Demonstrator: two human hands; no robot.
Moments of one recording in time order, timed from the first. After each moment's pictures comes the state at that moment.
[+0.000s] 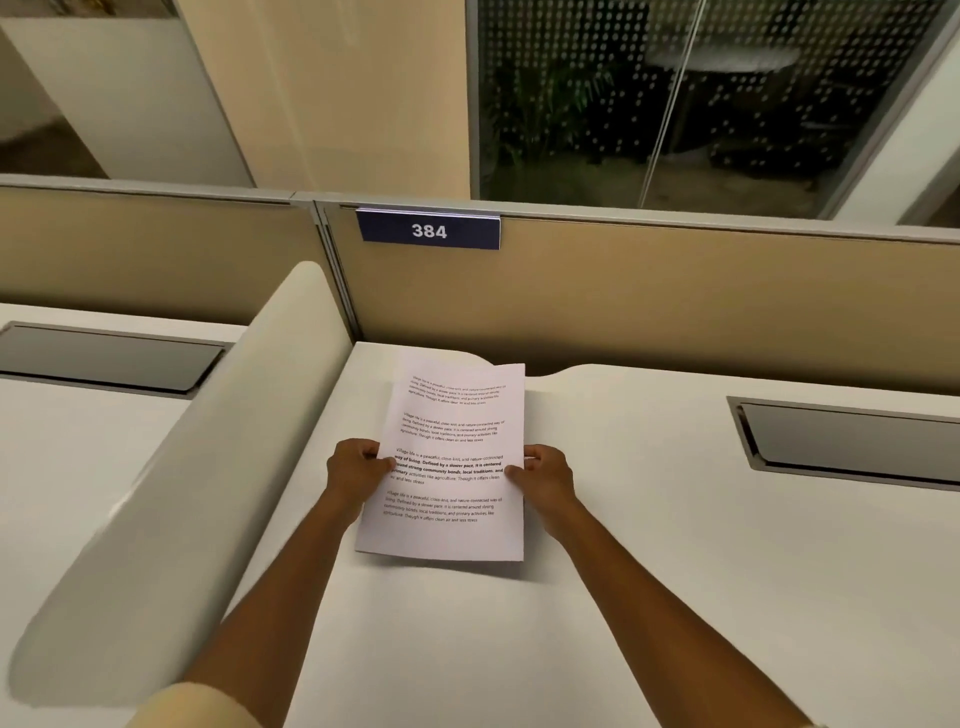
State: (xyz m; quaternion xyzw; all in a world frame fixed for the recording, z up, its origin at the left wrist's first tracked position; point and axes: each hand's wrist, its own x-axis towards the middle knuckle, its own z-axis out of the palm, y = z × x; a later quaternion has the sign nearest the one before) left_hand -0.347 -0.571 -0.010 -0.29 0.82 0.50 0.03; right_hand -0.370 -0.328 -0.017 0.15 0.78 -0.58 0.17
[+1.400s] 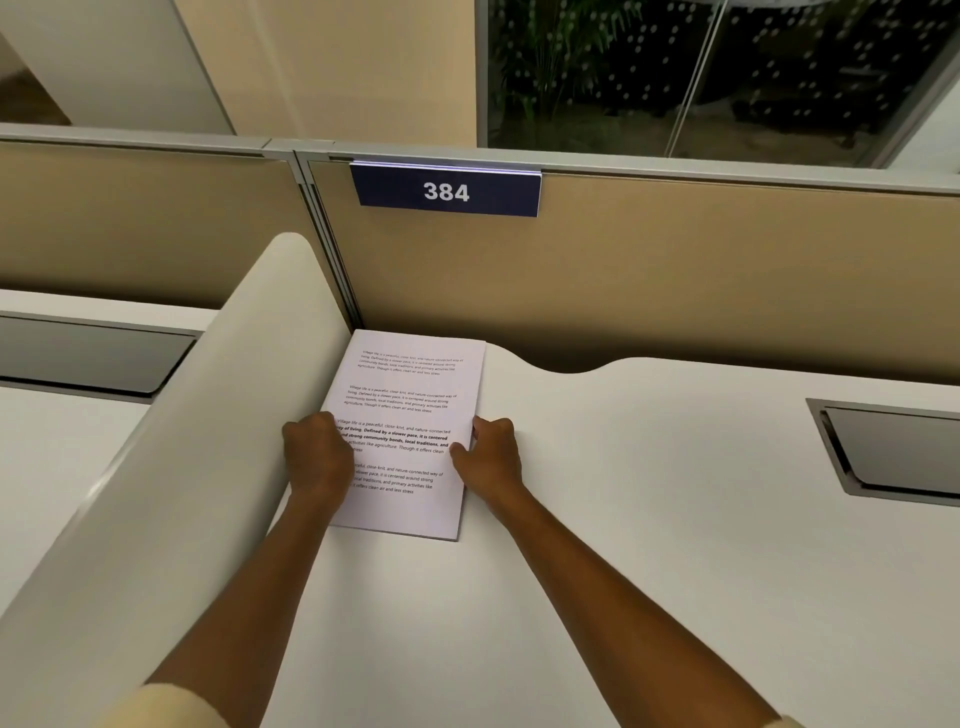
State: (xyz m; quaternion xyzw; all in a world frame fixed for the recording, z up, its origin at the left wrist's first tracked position) left_hand -0.419 -0.634 -0.048 -0.30 0.92 0.22 -0.08; right_hand -0.445 -0.447 -0.062 0.04 0.90 -0.41 0.15
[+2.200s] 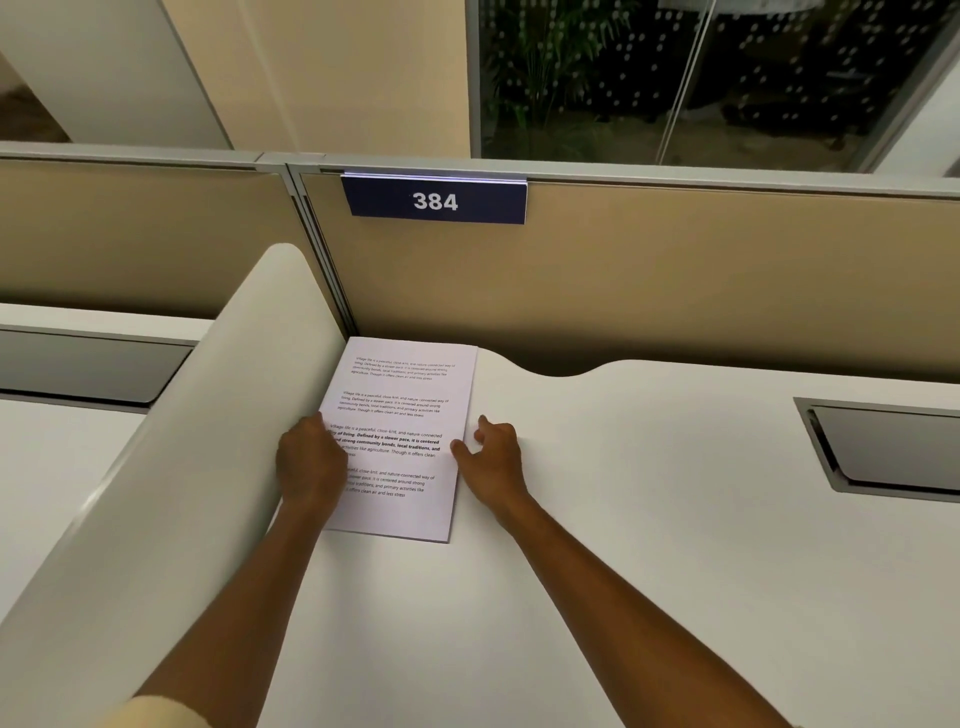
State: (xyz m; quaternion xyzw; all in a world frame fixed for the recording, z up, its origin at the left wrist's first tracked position) left_hand -0.416 -0.633 -0.043 -0.29 0.93 0.20 -0.09; right_hand -0.443 -0.434 -0.063 0.06 0.86 -0.48 0.14
